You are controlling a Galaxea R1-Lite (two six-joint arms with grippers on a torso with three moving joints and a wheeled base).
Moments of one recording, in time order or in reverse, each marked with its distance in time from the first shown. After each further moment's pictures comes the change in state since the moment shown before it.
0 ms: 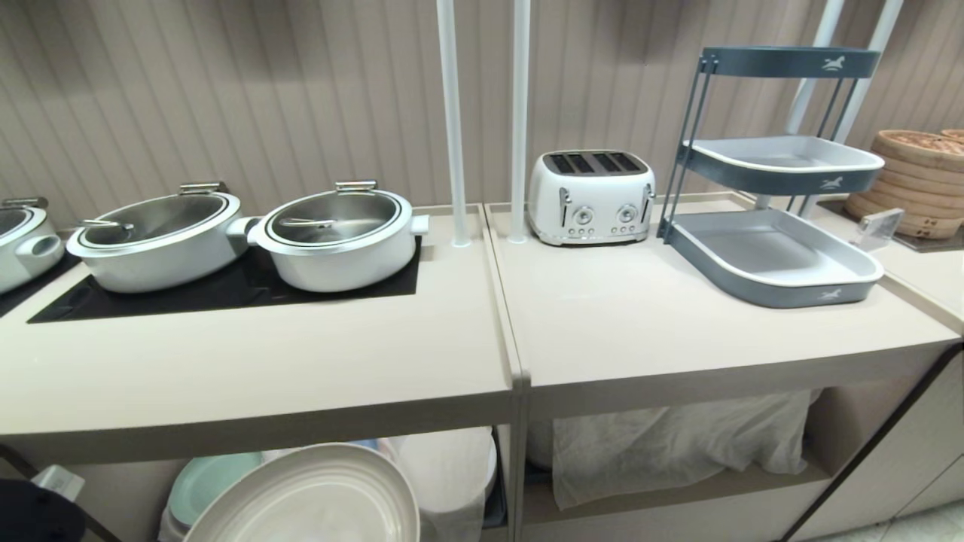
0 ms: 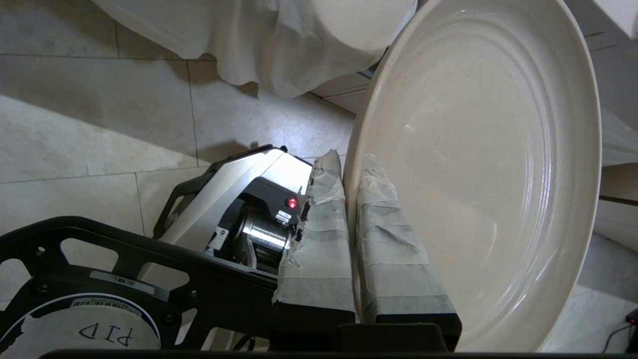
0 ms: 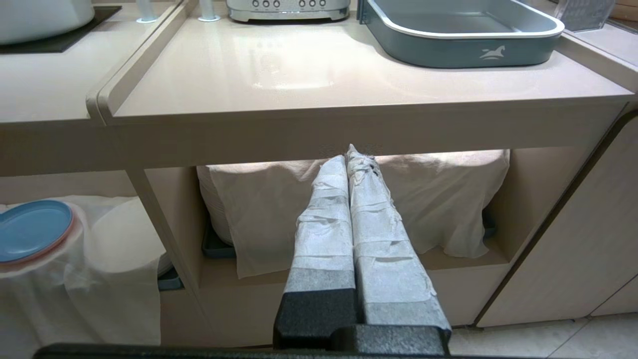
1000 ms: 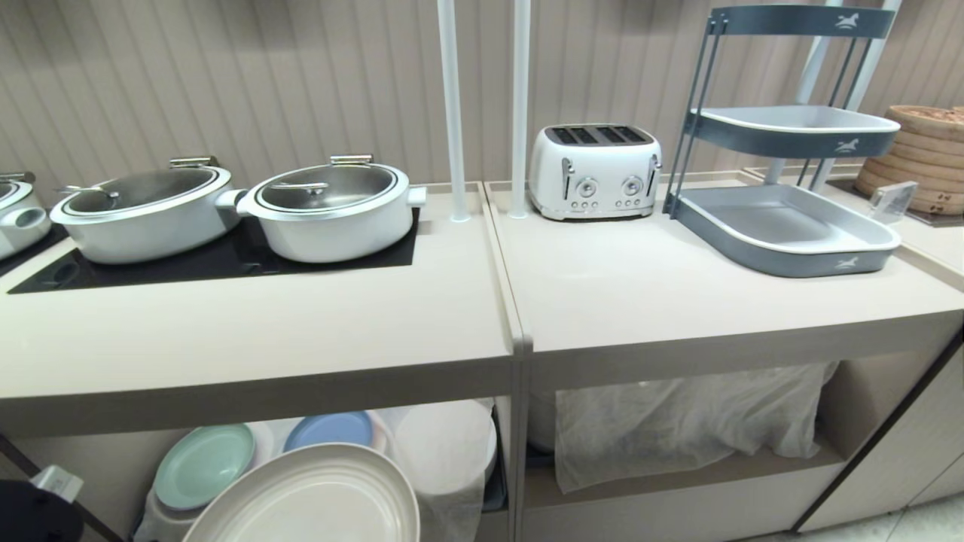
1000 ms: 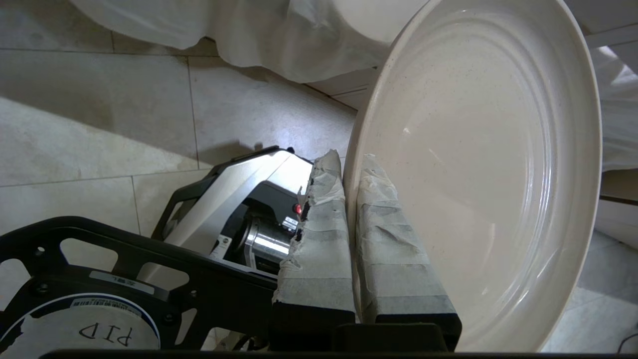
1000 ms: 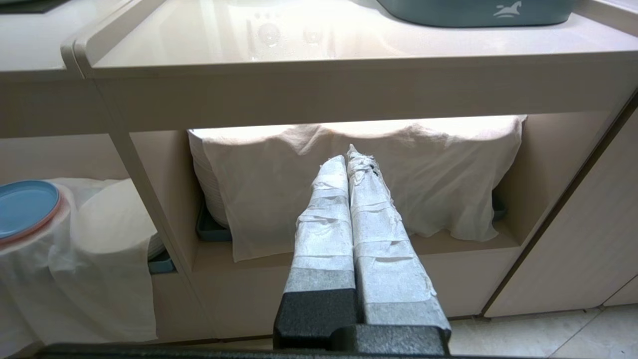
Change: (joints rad) left arm 0.000 -0.001 0.001 0.000 0.000 0.000; right arm 0.000 0.000 0.000 0.001 0.001 0.000
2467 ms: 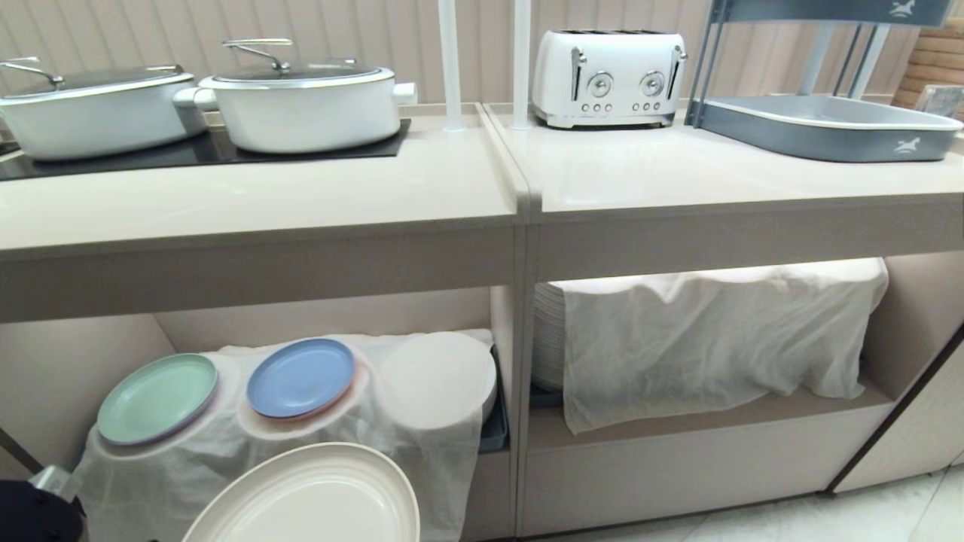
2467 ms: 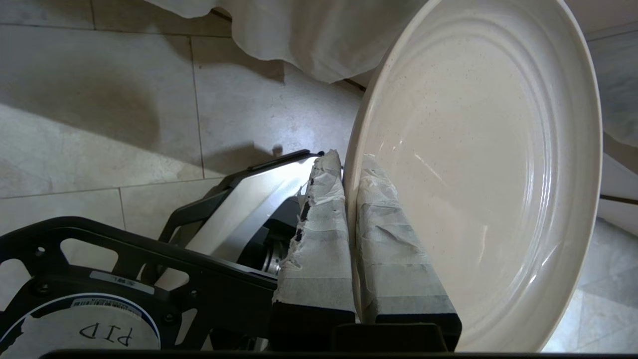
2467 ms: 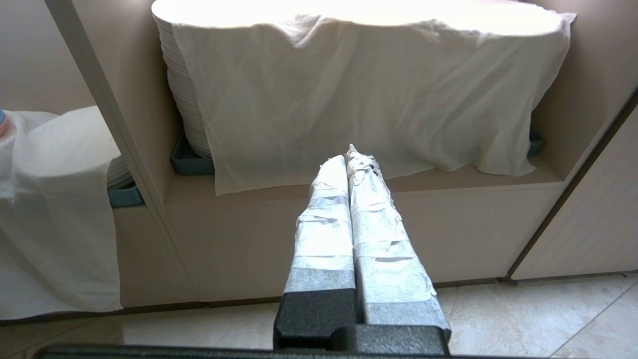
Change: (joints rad) left arm 0.000 -0.004 -0.001 0.002 0.001 0.000; right arm 0.000 0.000 0.000 -0.001 0.000 -0.001
